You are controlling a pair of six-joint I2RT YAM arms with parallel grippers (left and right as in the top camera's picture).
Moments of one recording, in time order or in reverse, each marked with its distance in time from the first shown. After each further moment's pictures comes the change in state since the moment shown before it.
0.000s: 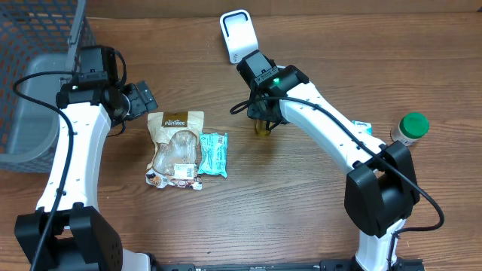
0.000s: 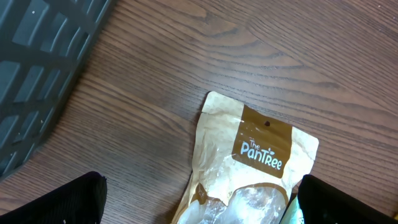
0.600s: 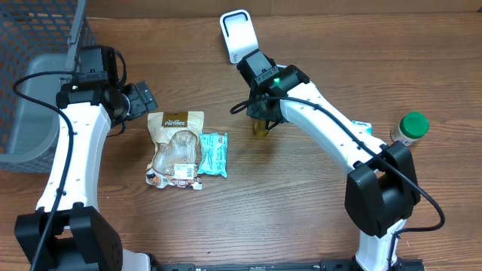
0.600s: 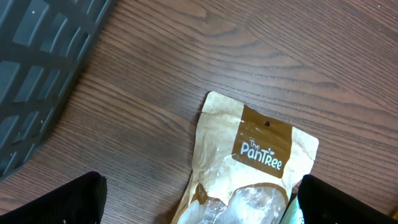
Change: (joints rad) left arm 0.000 0.000 0.000 0.000 0.000 0.000; right arm -0.001 -0.005 0.000 0.009 -0.019 -0.002
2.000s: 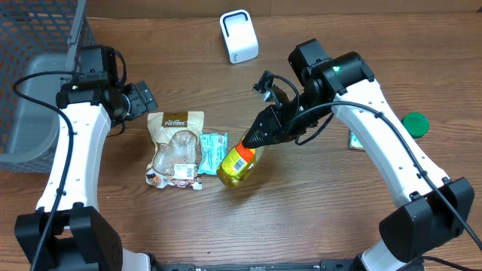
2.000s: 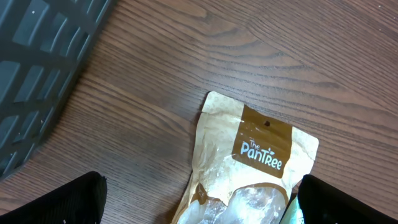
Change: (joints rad) left arm 0.000 0.000 0.000 0.000 0.000 0.000; right arm -0.163 -0.222 -0.002 -0.391 -1.058 -0.829
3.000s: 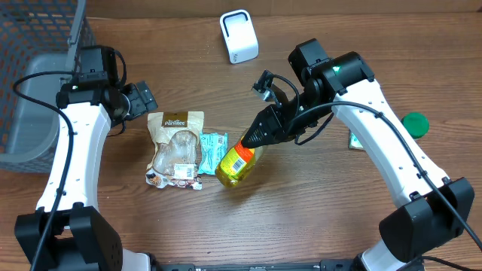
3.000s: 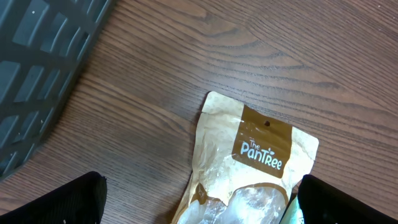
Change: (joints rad) left arm 0.000 0.000 0.000 0.000 0.000 0.000; right arm 0.000 0.000 0.000 0.000 -0.011 -0.007
